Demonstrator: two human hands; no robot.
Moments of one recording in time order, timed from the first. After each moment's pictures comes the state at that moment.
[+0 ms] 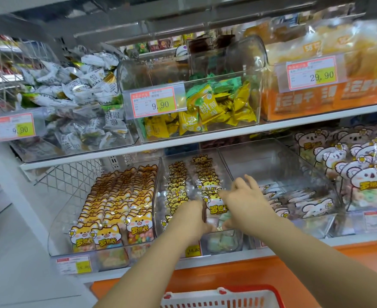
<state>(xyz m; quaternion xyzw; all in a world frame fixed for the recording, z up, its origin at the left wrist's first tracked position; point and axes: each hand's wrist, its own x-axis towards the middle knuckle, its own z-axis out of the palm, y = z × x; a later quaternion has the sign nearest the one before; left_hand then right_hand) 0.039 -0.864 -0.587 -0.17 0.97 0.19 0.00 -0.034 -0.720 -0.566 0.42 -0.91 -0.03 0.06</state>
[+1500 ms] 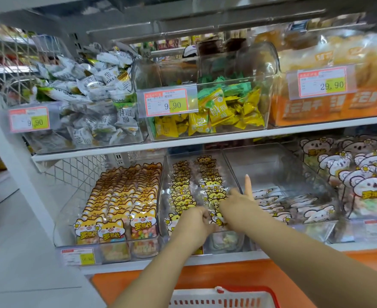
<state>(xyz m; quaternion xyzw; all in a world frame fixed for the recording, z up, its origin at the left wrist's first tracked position) 0.042 -0.861 -0.613 -0.22 0.91 0.35 -0.05 -0.039 -0.750 -0.578 0.39 -0.91 -0.17 0.01</state>
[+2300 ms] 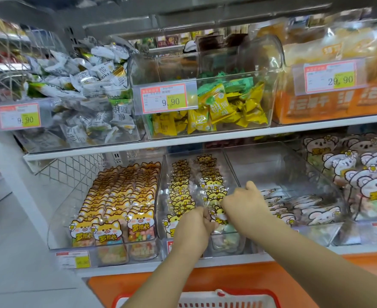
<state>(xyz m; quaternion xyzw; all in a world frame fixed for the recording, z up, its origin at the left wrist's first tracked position) 0.041 -0.851 -0.614 -0.25 0.91 0.32 -0.09 -0.038 -0.741 -0.569 0.40 -0.90 -0.17 0.10</state>
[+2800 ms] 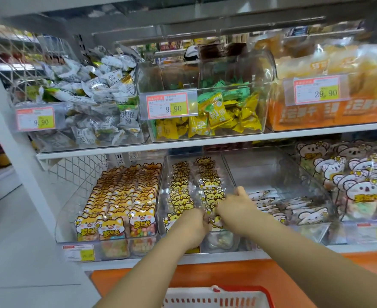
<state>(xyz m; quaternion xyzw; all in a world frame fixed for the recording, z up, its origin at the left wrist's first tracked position) 0.053 -0.851 -0.587 -0.20 0.94 0.27 0.03 -0.031 -0.737 -0.563 0.45 -0.88 -0.13 0.02</state>
